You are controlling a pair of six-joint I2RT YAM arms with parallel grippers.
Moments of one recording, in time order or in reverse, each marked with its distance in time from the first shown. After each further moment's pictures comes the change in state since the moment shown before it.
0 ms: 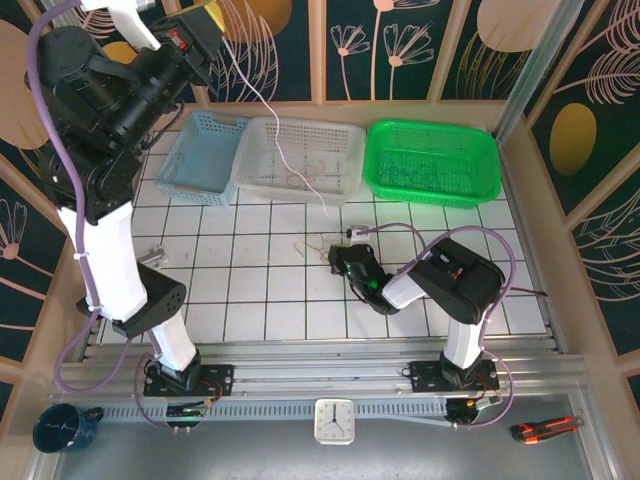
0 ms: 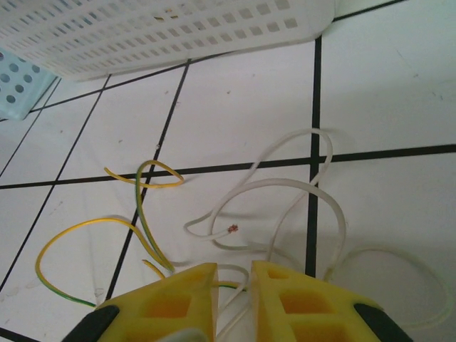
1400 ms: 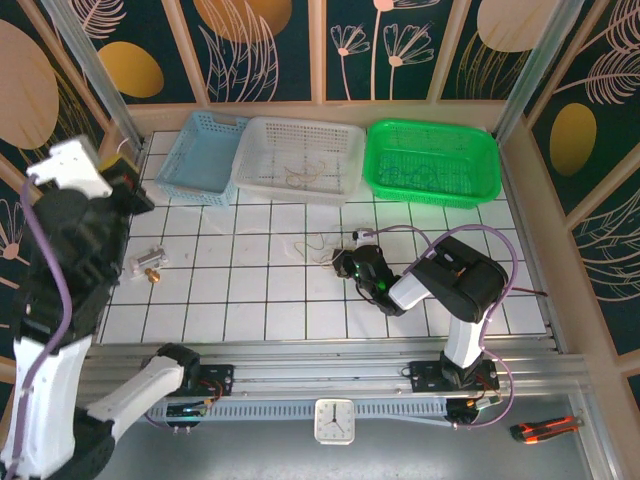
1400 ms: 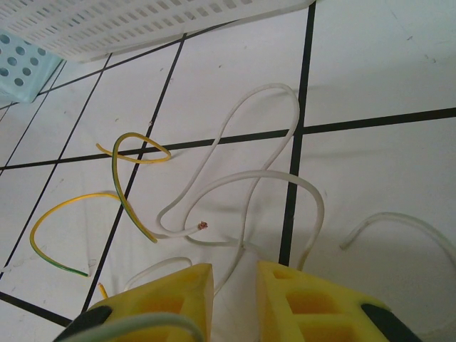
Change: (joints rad) left arm 0.090 -0.972 -1.480 0.208 -0.575 0.156; right arm -0.053 -0.009 -0.058 0.050 -0.127 0.005
